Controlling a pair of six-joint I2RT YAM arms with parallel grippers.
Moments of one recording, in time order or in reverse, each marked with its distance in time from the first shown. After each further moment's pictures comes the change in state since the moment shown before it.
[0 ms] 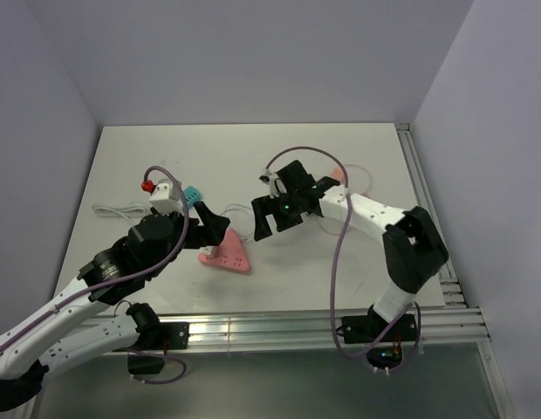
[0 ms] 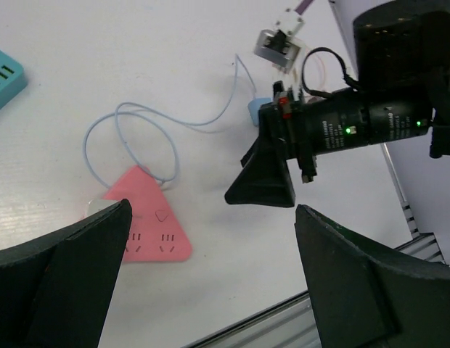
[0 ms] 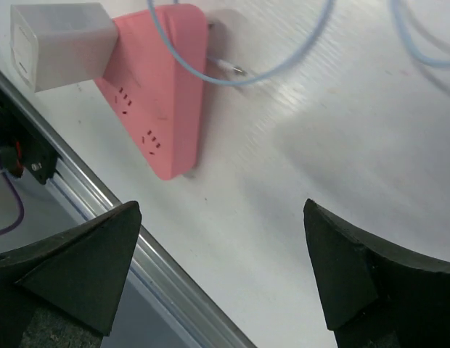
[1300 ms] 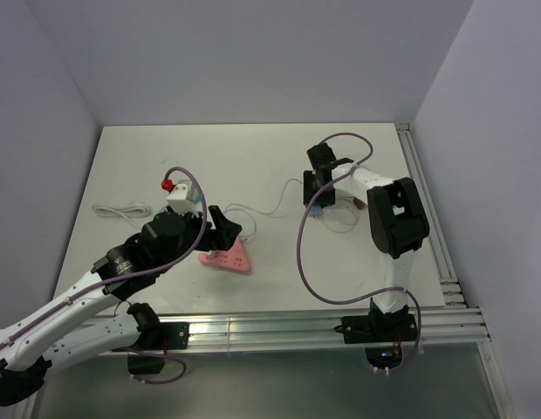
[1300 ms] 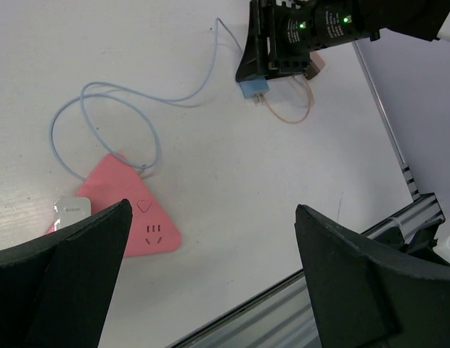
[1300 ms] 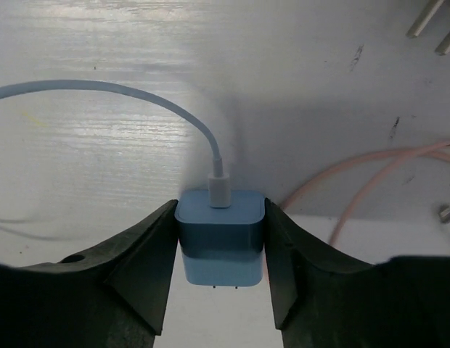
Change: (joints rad) left arm 0.000 0.039 -0.041 0.081 0.121 0.044; right arm -0.317 0.240 0.121 -0.013 0.506 0.103
